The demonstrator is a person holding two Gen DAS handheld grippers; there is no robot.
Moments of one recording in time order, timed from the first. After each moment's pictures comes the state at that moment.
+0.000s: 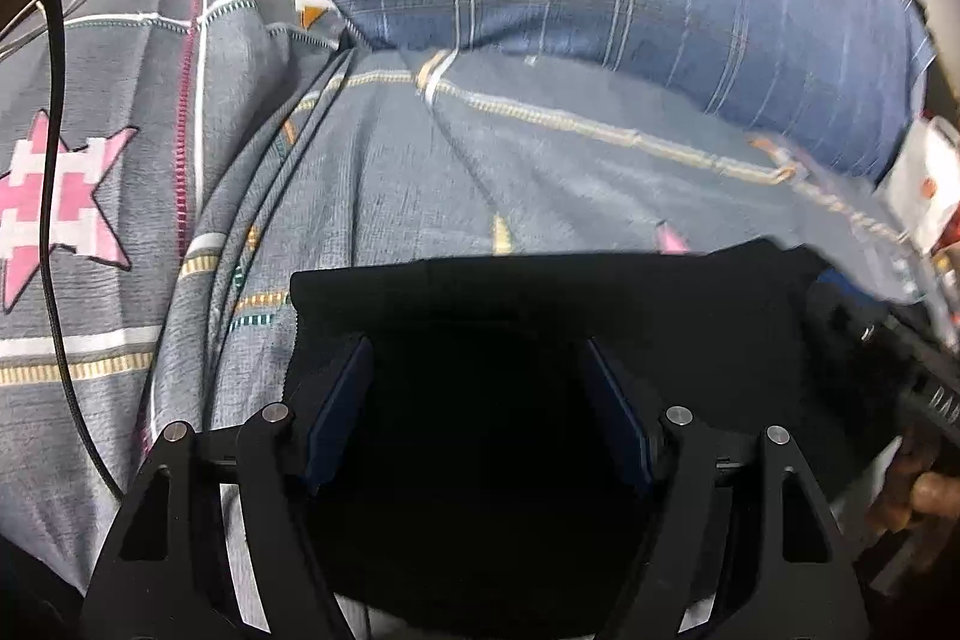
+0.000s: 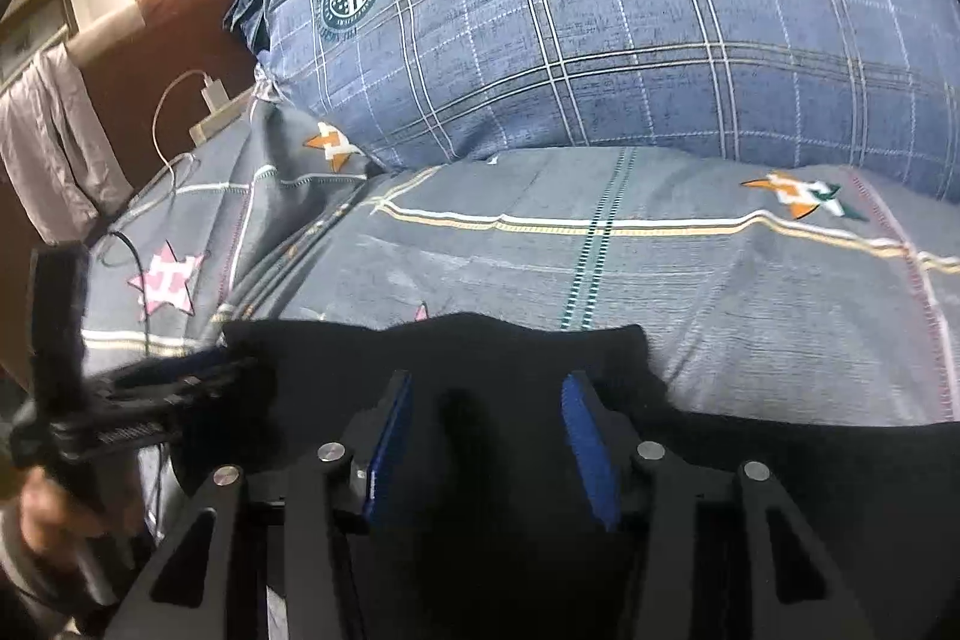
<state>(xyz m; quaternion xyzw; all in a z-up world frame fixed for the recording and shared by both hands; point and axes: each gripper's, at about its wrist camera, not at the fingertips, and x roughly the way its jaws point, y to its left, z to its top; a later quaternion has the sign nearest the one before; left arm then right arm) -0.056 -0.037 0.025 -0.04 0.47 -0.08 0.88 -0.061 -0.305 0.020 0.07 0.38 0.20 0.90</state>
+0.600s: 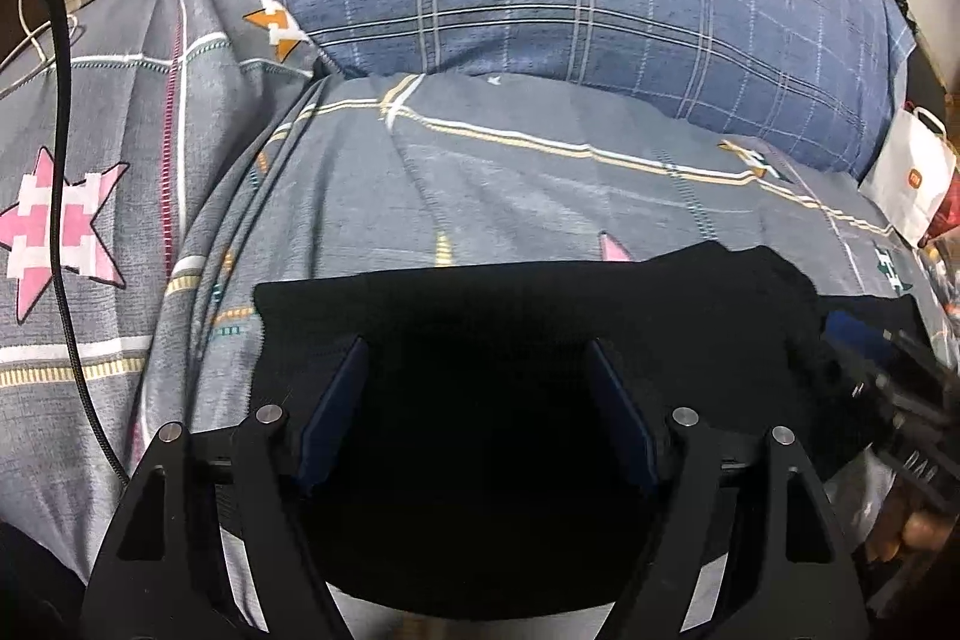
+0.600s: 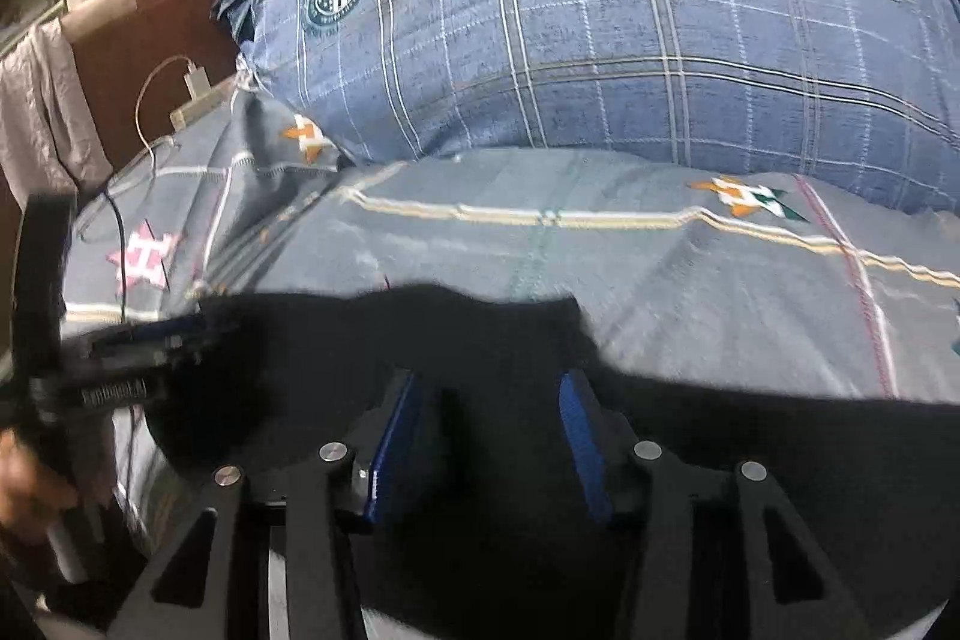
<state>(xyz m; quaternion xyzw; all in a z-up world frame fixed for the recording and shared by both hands) -0.071 -0.058 0.047 -0.04 0.45 -0.10 0.89 -0.108 -0.322 0.026 0.01 0.38 0.15 0.91</state>
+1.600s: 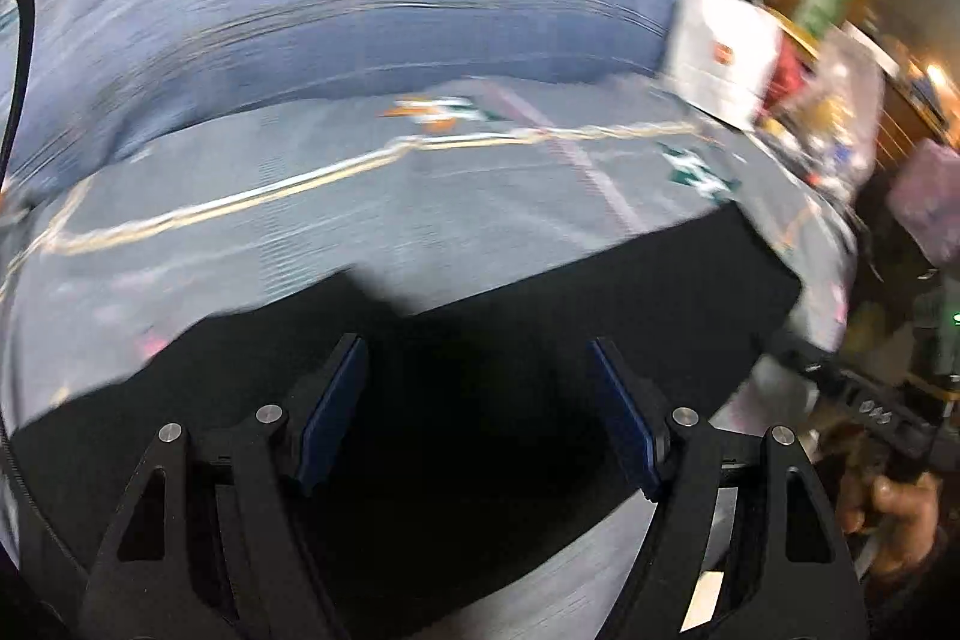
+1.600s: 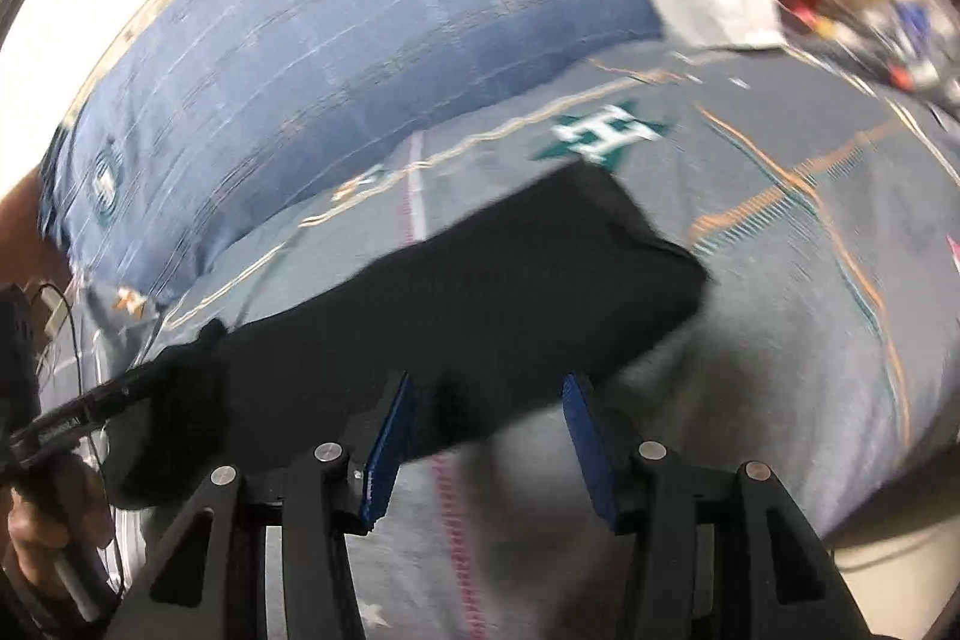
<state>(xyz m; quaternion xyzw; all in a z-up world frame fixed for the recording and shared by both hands) -0.073 -0.271 0.071 0.04 0.45 -0.34 0.82 -0.228 -0.541 0.009 0.23 0.36 -0.08 0.90</state>
